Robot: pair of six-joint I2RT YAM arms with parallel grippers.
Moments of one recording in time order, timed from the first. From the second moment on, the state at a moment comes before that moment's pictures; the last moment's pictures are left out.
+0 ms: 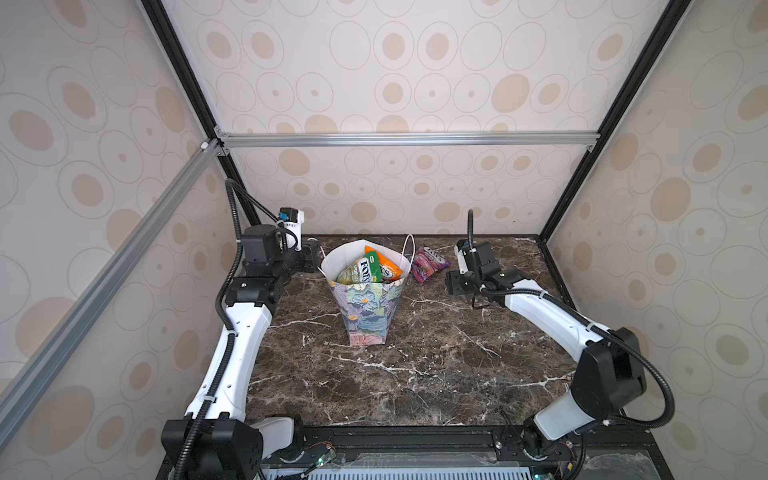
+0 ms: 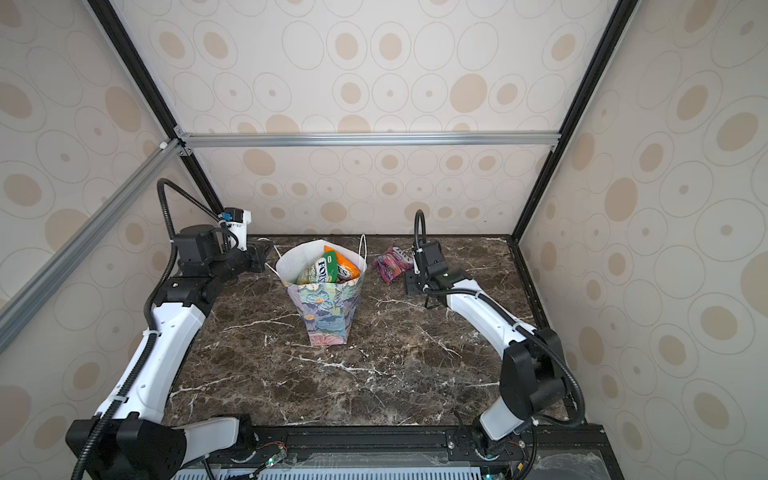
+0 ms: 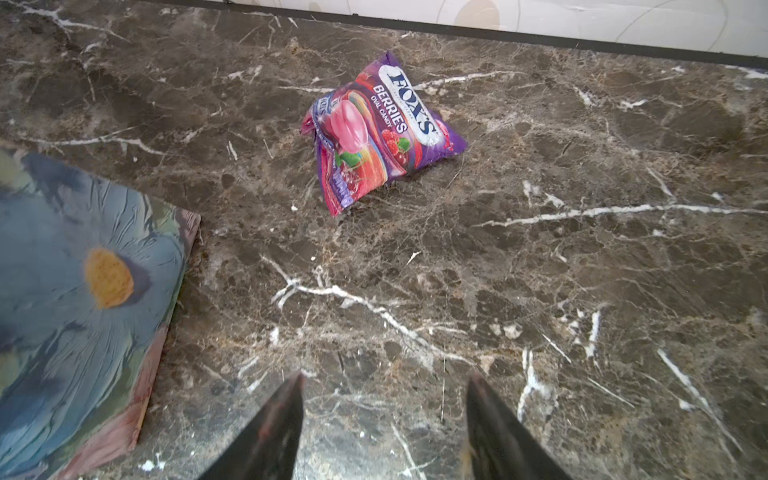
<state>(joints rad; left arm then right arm) 0.01 1.23 1.27 -0.42 0.36 -0.08 0.42 1.62 1.31 -0.53 0.09 0.21</state>
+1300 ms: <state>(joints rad) 0.01 1.23 1.27 -0.42 0.34 -0.07 0.38 2.52 2.37 -0.78 0.00 -0.02</state>
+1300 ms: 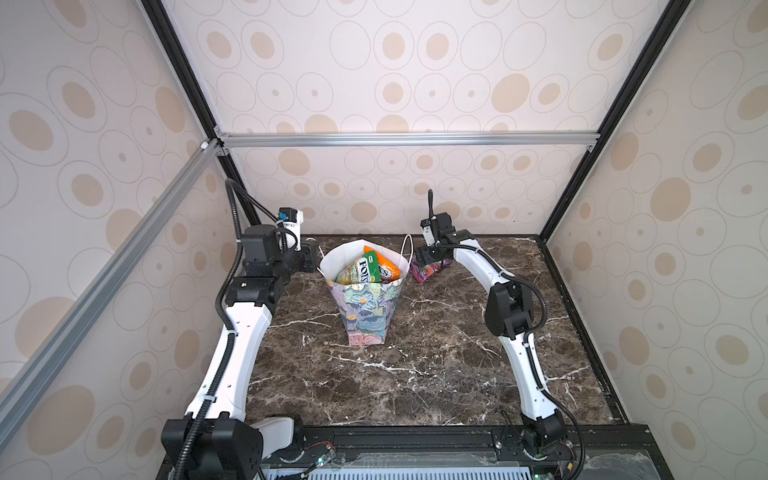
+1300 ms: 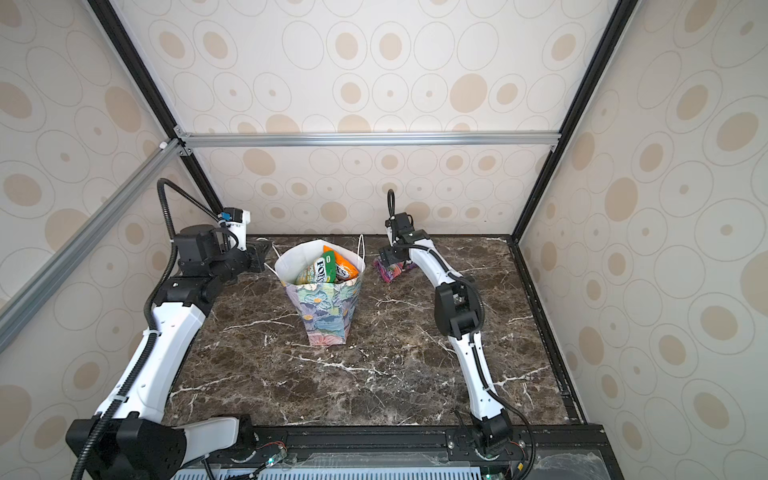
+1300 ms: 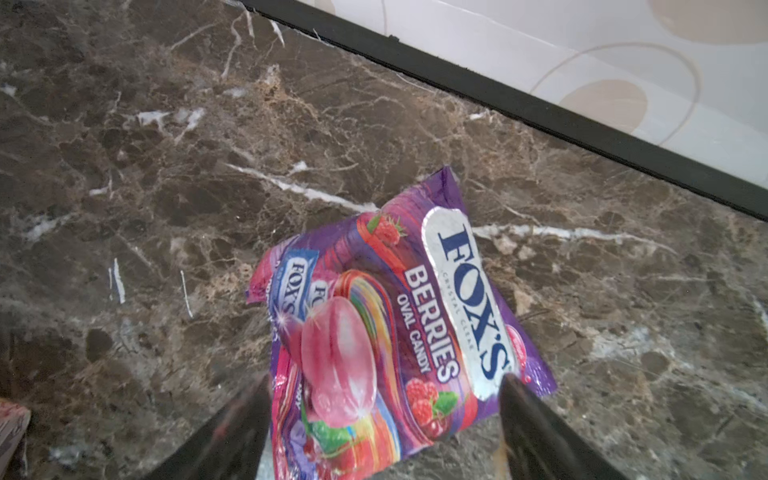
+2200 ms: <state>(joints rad) 0.01 1.23 1.27 -0.42 0.34 -0.07 0.38 2.43 2.08 -0.80 0.00 0.03</state>
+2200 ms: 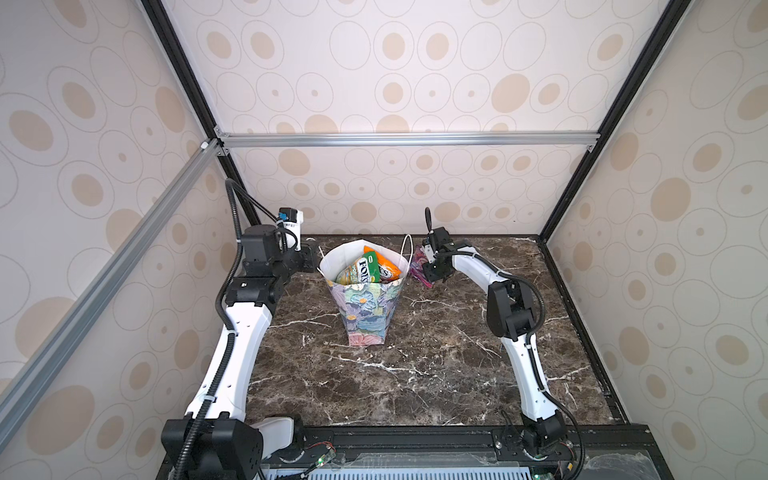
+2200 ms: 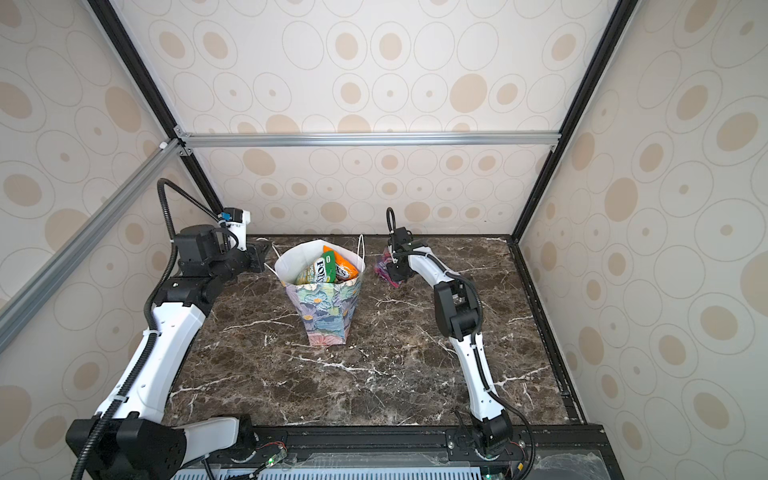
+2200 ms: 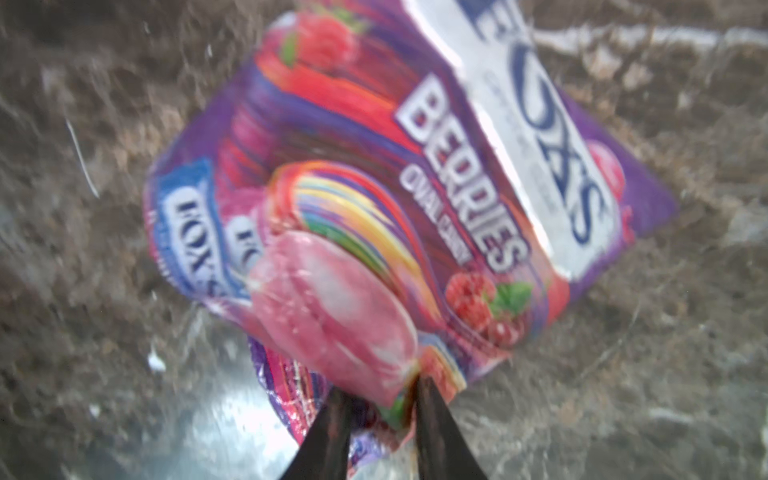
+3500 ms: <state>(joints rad) 0.01 1.23 1.27 -0.42 0.33 -0.07 0.39 2.00 1.43 -0.51 -0.05 0.23</state>
